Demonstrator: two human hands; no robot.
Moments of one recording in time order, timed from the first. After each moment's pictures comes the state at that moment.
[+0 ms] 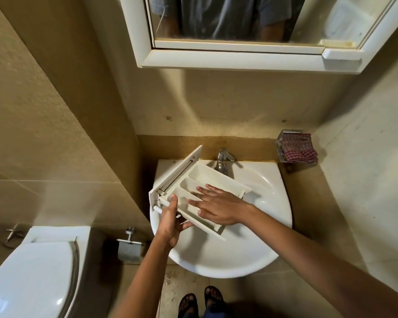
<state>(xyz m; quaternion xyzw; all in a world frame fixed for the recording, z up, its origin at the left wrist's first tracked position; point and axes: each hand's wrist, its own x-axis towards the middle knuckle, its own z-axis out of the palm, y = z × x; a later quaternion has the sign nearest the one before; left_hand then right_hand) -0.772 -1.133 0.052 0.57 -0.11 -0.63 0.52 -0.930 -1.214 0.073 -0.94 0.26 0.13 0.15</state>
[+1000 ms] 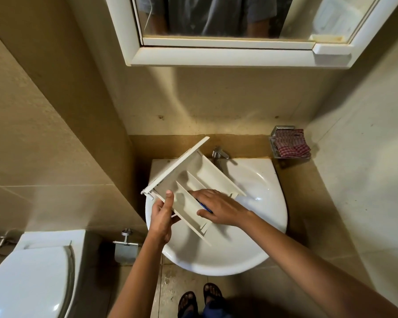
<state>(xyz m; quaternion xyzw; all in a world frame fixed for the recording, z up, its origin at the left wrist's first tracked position) -0.764 -1.140 0.047 0.59 -0.19 -0.56 0.55 -0.943 -1.206 0.050 -0.91 0.32 -0.07 0.24</state>
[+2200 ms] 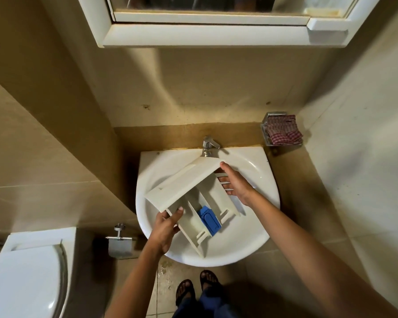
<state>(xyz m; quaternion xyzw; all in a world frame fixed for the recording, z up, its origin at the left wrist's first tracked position) -0.778 -1.116 0.015 0.57 -0.18 -0.66 0.45 -0.985 -1.239 0.047 -0.43 0.61 -0.21 0.63</state>
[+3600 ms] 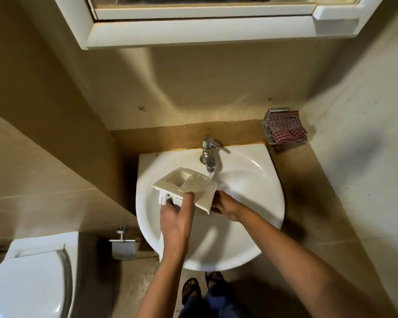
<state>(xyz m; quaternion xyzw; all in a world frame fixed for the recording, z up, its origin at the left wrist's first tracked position) -0.821 -1.128 0.100 0.73 -0.25 -0.46 0.44 -0.957 -1.214 -0.010 -0.42 0.54 -0.16 0.71</state>
